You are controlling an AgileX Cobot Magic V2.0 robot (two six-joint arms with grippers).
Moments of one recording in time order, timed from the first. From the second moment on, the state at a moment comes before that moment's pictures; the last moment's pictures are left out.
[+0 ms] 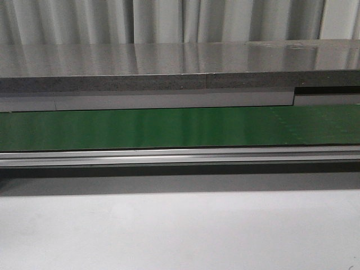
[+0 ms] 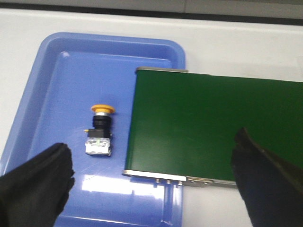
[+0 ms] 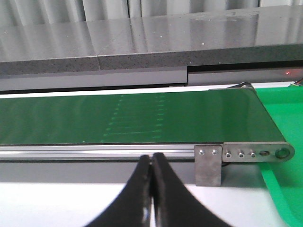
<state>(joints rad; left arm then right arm) 0.18 1.16 -1.05 -0.02 0.77 0.03 0.08 -0.01 0.03 0.03 0.14 0.06</state>
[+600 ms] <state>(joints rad) 0.37 1.62 -1.19 -0.01 0.71 0.03 0.08 -0.01 0.03 0.03 0.14 0.06</state>
